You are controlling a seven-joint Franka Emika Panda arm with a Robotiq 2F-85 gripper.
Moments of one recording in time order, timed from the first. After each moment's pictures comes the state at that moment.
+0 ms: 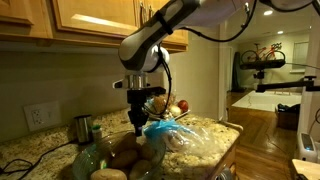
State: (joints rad) arm -0.10 0.49 0.13 -1.63 0.13 2.06 -1.29
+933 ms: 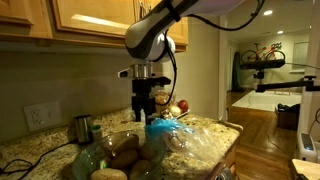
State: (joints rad) arm -0.11 0.39 0.10 -1.69 0.13 2.05 -1.29
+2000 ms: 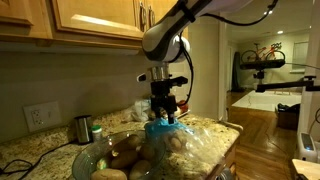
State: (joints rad) arm -0.12 0.29 0.02 -1.85 0.12 2.00 -1.30
